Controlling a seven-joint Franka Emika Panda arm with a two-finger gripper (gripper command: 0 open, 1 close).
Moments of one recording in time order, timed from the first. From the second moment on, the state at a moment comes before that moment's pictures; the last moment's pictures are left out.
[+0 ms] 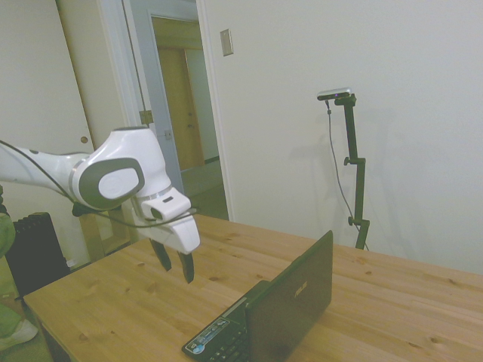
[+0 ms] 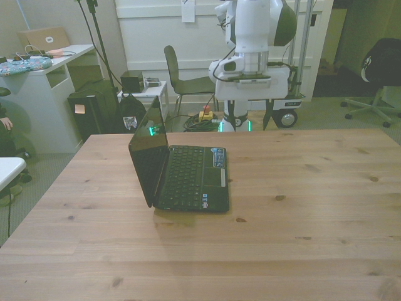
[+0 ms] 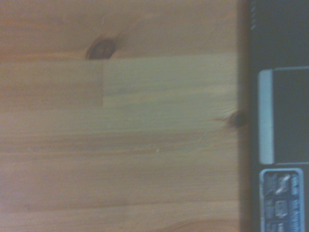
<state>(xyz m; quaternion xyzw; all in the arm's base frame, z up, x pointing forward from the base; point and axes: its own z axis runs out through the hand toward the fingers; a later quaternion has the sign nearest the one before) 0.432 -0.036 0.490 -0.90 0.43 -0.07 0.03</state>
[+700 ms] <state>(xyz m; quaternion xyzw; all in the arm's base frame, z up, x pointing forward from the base) 0.431 -0.244 0.638 -0.83 0.55 -0.09 0.03</state>
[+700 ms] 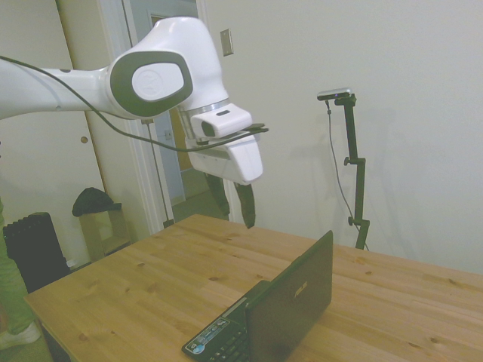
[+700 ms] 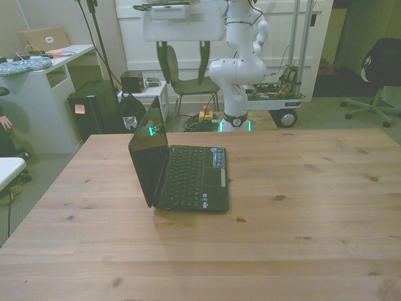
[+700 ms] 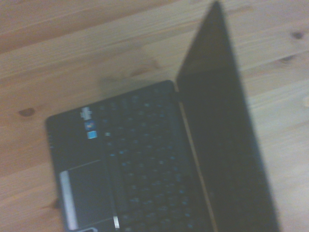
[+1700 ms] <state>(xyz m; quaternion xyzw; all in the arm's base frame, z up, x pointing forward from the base) 0.426 -0.458 0.527 -0.82 0.57 -0.03 0.02</state>
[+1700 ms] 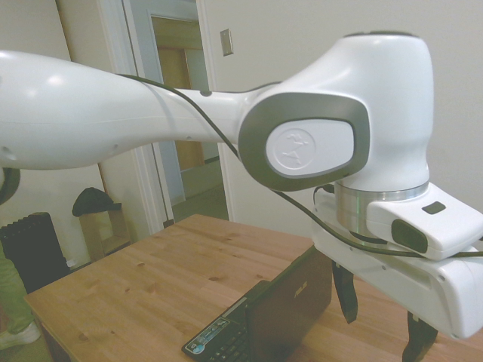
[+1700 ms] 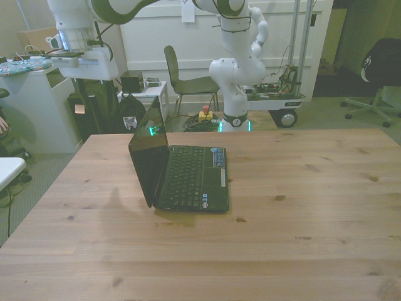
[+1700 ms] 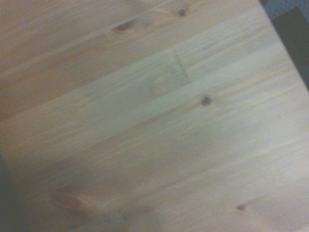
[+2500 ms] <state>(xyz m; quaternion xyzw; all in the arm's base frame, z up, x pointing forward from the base) 0.461 -0.415 0.507 -0.83 0.55 -0.01 0.02</state>
